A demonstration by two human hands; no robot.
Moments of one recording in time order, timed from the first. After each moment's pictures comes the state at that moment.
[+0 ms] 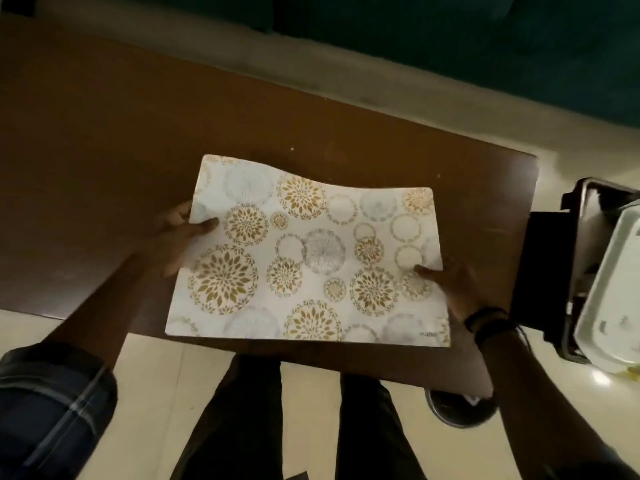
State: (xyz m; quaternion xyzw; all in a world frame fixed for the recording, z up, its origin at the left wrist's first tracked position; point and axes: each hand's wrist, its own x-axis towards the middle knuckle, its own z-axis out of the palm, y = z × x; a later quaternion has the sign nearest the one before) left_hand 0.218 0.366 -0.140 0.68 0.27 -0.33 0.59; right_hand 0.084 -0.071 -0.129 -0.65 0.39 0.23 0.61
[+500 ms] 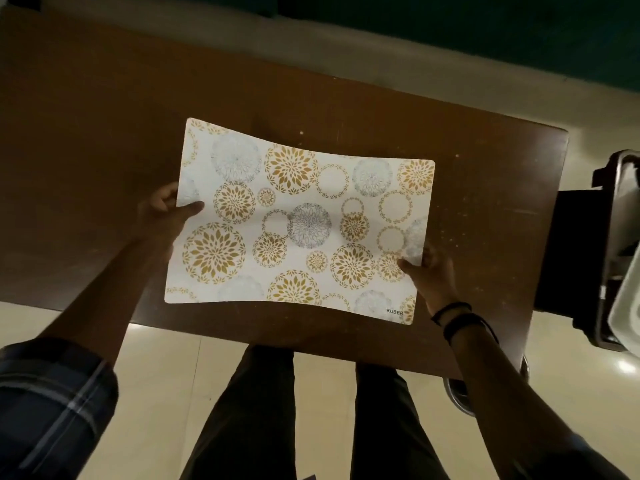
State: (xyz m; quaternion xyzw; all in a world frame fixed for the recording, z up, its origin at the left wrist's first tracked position) left_hand 0.228 0.386 -0.155 0.75 0.30 -0.21 0.56; right_hand 0.071 -0.005 -0.173 -0.71 0.41 0.17 0.54
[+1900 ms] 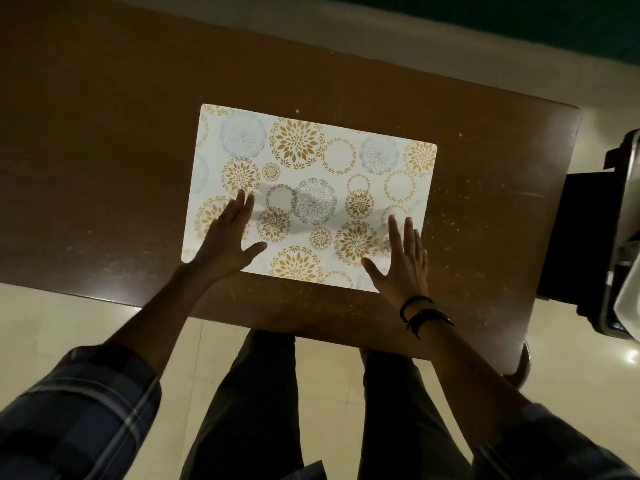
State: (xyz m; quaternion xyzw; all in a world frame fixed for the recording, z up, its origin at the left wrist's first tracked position) left_hand 0.153 0.334 -0.187 0.90 -0.10 -0.35 0.22; right_hand 0.043 0.029 -0.202 -0.92 0.19 0.24 0.25
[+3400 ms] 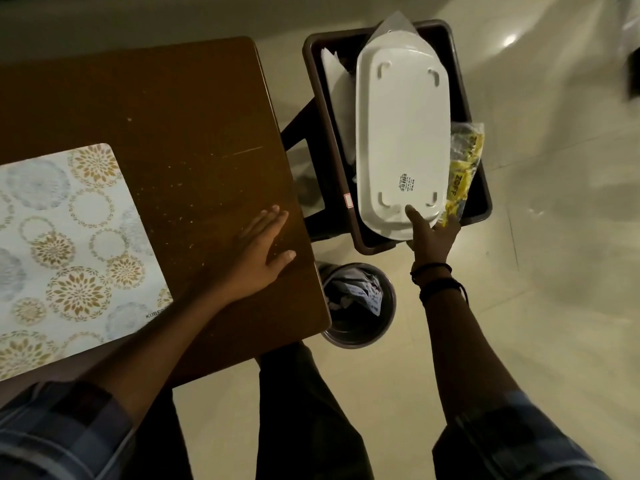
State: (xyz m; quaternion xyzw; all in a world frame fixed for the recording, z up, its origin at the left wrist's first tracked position) left_hand 0.025 -0.125 -0.193 0.79 -0.34 -0.42 0.28; right_hand -0.142 -0.380 -0.183 -0.53 0.65 -0.22 0.50
